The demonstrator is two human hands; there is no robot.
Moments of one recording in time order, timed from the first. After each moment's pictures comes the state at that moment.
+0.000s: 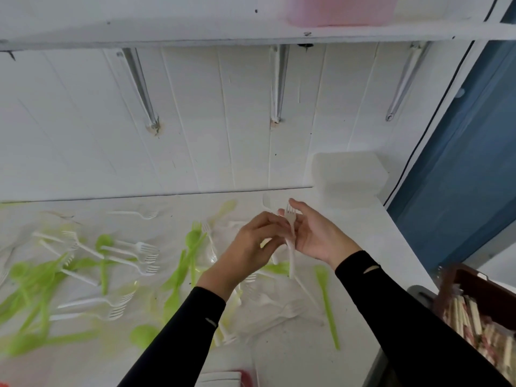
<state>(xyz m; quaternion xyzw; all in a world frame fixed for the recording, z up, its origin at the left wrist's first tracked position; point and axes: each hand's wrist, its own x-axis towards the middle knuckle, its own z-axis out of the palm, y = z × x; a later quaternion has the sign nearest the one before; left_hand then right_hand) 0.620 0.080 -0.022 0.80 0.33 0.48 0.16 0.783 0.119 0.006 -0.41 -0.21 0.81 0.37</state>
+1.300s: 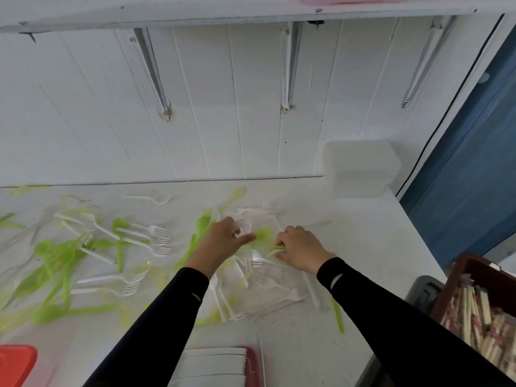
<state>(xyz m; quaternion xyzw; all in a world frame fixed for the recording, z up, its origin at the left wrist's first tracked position) 0.561 0.077 -0.044 0.63 0.72 0.19 0.23 0.762 0.097 -0.058 -0.53 -0.83 0.16 -0.04</state>
